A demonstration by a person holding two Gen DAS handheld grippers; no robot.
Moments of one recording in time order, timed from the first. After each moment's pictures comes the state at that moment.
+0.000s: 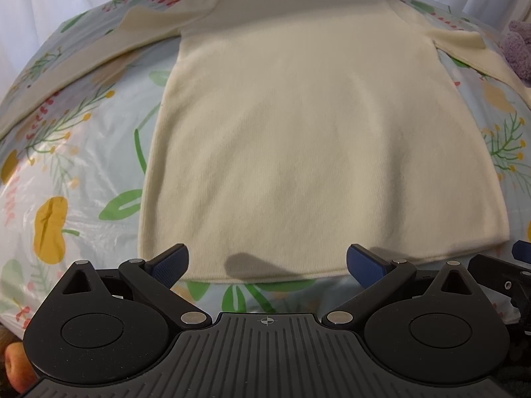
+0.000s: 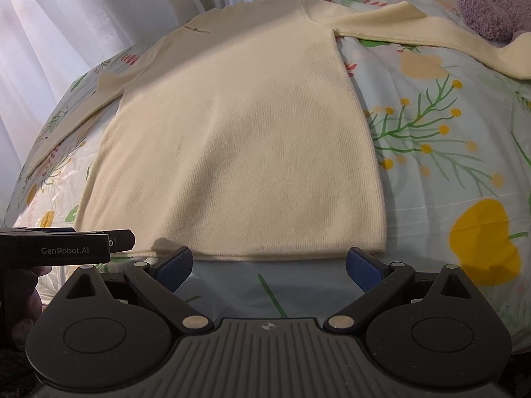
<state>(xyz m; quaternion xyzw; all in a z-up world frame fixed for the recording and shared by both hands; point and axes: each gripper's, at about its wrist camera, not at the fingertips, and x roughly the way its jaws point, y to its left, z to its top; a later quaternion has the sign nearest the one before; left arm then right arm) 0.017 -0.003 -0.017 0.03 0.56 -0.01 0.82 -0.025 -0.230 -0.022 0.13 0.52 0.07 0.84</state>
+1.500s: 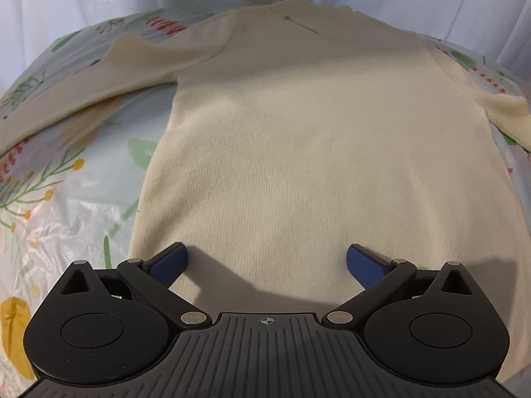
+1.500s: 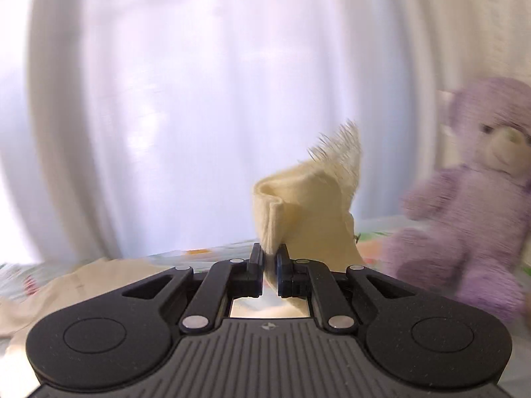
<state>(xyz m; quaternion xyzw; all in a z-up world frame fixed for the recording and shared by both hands) 0.123 0.016 -0.051 -0.01 0.52 0.00 0.86 0.173 -0.357 0.055 0.07 0.18 -0.01 0.98</state>
